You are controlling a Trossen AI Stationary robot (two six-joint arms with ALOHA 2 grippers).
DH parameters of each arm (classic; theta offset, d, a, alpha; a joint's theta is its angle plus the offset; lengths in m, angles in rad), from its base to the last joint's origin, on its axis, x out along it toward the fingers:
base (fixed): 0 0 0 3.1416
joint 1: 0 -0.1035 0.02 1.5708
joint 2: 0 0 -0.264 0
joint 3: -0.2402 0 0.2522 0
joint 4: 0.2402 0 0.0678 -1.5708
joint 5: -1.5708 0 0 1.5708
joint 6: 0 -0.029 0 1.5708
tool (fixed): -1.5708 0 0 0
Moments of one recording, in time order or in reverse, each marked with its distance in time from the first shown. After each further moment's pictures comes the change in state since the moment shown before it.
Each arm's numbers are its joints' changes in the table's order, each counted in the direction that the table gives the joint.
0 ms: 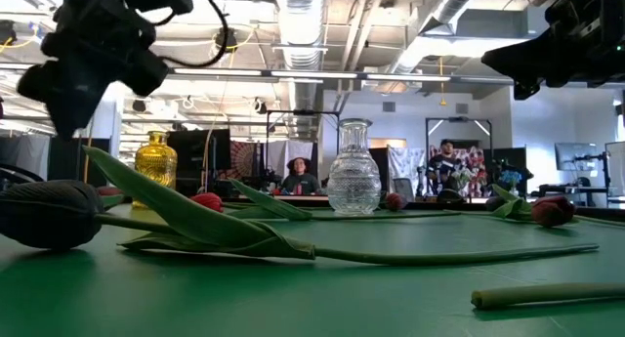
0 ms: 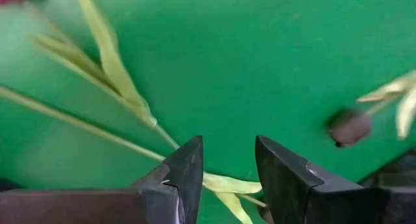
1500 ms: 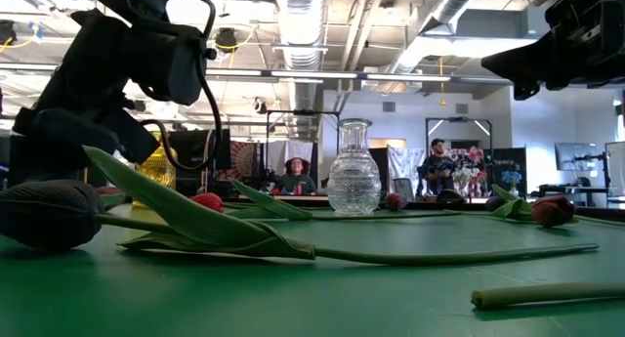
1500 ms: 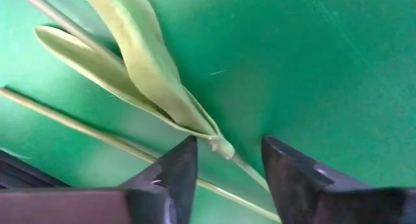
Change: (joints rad) left arm 0.105 0.413 0.000 0.019 -0.071 -0.104; right arm 0.000 0.000 -0.001 0.024 0.000 0.024
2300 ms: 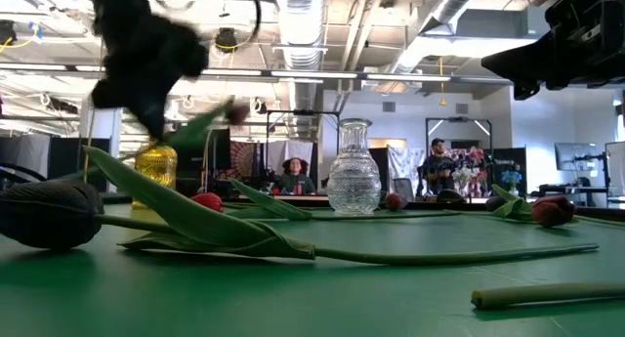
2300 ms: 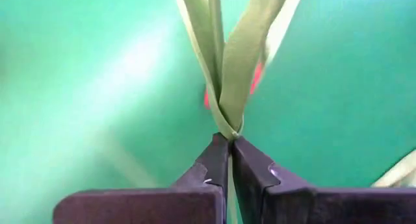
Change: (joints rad) left arm -0.041 -0.340 -0.059 -0.250 -0.356 -0.047; right arm 0.000 0.000 0.000 -0.001 -0.001 0.000
